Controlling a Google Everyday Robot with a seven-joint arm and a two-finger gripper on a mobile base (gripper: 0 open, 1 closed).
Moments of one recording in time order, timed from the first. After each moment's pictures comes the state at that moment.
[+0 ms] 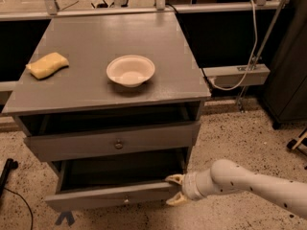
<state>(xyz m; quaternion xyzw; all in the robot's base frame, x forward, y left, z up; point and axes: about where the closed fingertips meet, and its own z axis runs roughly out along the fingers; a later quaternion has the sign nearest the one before) 0.465 -0.078 0.420 -0.66 0.66 0.20 0.30</state>
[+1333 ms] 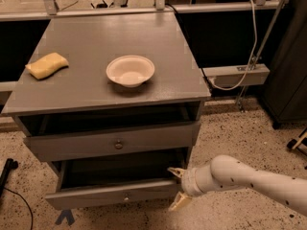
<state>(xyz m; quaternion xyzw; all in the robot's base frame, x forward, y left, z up) 0.472 -0.074 0.443 -0.66 0.66 0.20 0.31</state>
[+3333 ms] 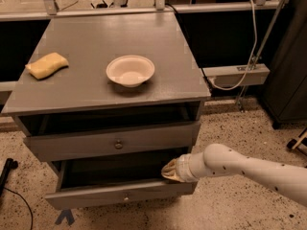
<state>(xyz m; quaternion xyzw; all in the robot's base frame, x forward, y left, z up) 0.526 -0.059 0.463 -0.66 0.65 0.16 0.33</state>
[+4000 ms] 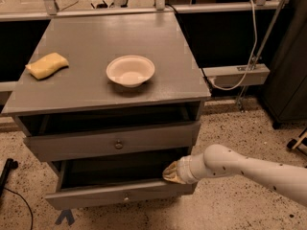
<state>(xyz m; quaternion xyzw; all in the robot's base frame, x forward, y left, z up) 0.524 -0.064 0.450 -0.66 0.66 0.16 0.32</state>
